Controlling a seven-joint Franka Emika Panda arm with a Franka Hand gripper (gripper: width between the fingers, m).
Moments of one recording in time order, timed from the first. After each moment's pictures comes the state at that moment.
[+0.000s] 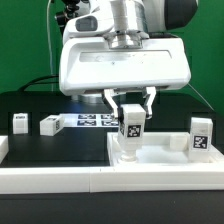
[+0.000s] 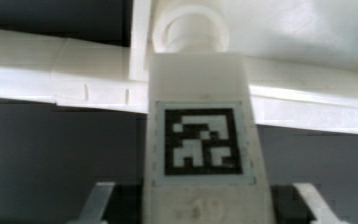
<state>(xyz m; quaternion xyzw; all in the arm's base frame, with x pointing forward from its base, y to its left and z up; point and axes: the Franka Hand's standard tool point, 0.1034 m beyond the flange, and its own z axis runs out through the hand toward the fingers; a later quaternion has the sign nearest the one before) 0.628 0.006 0.094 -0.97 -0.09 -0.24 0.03</state>
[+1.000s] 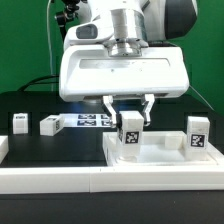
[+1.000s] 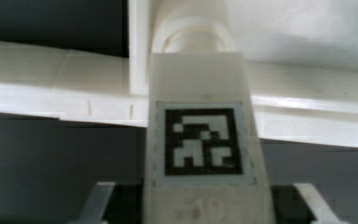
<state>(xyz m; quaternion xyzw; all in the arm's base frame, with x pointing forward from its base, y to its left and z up) 0.624 0.002 0.084 -0.96 -0.08 -0.27 0.01</state>
